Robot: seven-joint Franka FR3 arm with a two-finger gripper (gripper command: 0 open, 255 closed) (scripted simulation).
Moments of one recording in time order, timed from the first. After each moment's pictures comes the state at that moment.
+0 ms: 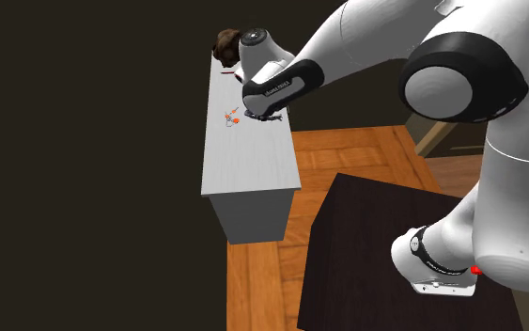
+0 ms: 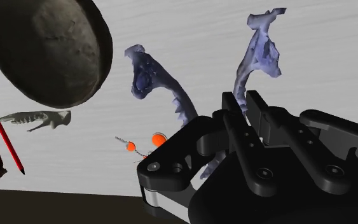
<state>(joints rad) -0.30 0.53 -0.24 -1.83 -0.11 2.43 -0.66</state>
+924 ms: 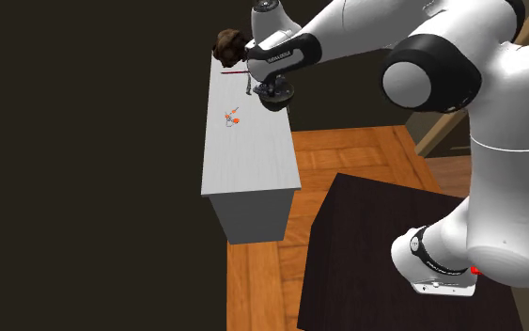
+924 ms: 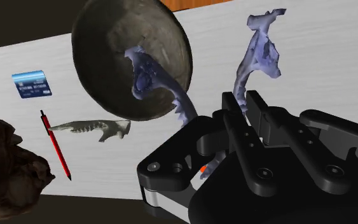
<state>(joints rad) -0.45 0.63 -0.24 -1.58 -0.05 2.31 -0.84</state>
